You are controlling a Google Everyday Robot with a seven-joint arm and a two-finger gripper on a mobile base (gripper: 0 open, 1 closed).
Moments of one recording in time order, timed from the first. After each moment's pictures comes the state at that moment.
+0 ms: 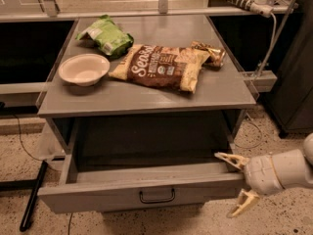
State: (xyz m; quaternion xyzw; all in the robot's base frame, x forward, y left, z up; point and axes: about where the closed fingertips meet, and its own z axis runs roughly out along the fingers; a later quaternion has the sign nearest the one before) arm 0.405 -0.200 0.654 -0.68 0.61 0.21 0.34
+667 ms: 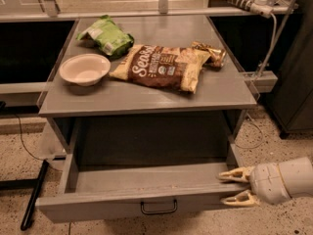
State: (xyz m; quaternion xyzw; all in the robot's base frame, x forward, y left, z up) arm 0.382 -0.207 0.652 -0.68 0.61 0.21 0.35
